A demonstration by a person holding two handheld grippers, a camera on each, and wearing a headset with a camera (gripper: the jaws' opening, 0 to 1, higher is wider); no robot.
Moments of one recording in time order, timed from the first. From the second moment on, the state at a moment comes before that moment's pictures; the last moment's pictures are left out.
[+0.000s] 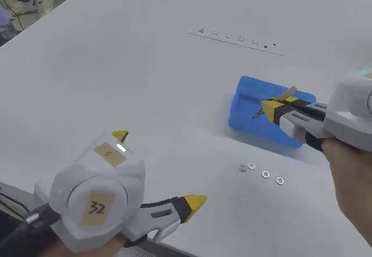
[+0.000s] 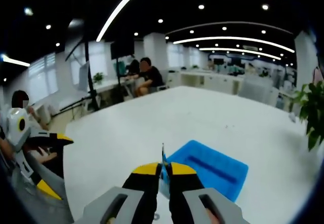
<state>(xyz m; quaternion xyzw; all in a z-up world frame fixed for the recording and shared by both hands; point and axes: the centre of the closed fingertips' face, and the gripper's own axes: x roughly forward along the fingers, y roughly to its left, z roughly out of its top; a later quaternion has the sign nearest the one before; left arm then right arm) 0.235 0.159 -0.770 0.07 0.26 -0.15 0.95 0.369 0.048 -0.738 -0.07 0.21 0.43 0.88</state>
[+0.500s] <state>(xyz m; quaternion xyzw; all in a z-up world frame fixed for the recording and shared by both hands) 0.236 0.162 -0.770 0.07 0.26 -0.14 0.95 0.334 0.046 -0.786 -0.07 0.26 0.44 0.86</state>
